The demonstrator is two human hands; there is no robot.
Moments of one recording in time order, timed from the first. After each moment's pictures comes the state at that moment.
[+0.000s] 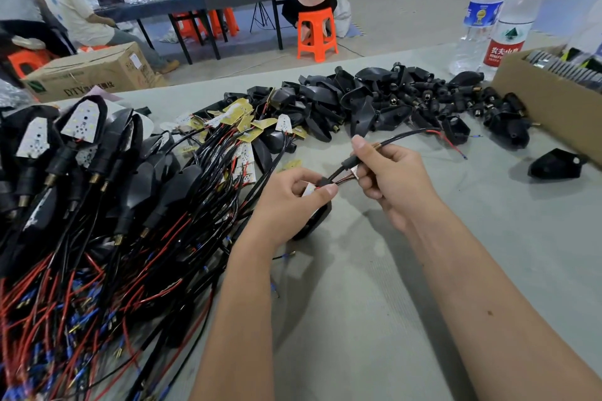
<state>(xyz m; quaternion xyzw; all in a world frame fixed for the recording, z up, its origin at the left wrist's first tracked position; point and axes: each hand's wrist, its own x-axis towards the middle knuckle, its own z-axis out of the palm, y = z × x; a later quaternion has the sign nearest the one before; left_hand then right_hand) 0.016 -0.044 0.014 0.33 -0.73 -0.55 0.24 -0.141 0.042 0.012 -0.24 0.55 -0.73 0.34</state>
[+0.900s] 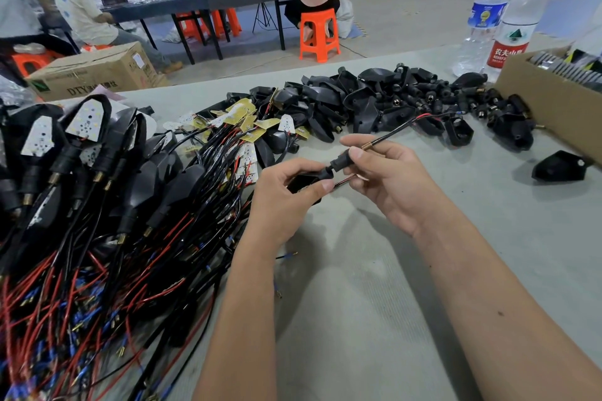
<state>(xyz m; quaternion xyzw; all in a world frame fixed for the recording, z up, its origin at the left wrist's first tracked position) 0.019 -0.049 0.011 0.26 -0.73 -0.52 0.36 -0.138 0.047 0.019 -0.29 0.45 -0.73 0.43</state>
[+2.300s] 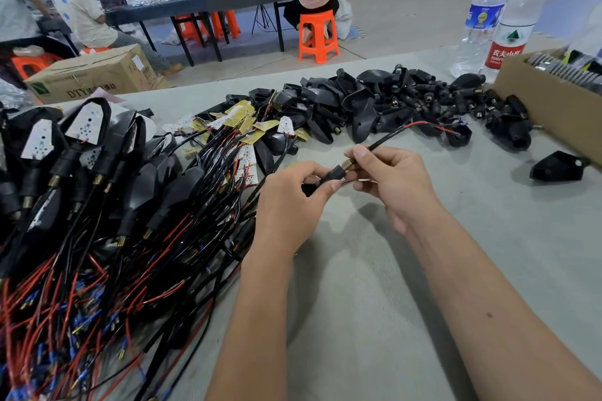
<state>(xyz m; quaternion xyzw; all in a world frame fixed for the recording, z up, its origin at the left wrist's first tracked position) 0.011 -0.042 0.009 0.30 -0.83 -0.31 0.34 -0.135 0.045 0.013 -0.26 0.56 -0.72 0.32</state>
